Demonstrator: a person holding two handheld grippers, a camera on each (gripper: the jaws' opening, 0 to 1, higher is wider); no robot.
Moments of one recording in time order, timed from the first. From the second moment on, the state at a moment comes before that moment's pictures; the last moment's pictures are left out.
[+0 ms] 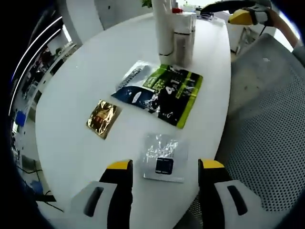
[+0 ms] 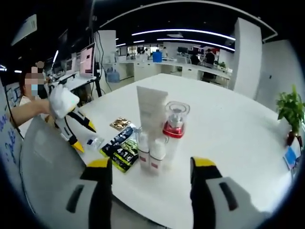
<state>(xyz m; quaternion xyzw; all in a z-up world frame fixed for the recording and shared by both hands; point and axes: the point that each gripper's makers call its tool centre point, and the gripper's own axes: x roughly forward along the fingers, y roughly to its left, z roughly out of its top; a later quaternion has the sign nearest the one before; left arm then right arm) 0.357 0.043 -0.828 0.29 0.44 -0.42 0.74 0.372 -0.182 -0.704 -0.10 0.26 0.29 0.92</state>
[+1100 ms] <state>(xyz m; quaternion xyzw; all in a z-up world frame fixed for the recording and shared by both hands) 0.363 0.038 -0.829 0.27 0.46 -0.46 0.71 0.368 -0.182 -0.706 -0.10 0.27 0.29 0.91</state>
